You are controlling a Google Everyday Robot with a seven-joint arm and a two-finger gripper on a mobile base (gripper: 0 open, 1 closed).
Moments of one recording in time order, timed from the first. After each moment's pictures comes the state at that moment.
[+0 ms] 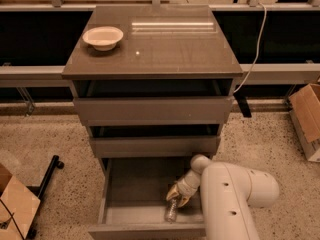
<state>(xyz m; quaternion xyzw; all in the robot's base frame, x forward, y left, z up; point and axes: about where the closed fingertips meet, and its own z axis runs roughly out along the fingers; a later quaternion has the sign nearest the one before) 0.574 -0.092 0.156 -0.13 -0.95 -0.25 0.15</state>
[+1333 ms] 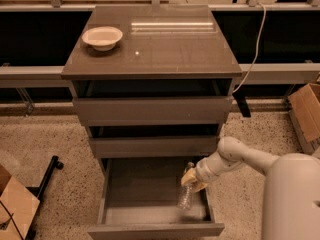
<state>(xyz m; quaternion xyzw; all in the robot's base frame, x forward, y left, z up) 0.560 -0.133 0.356 -0.08 -0.94 -0.32 0.07</state>
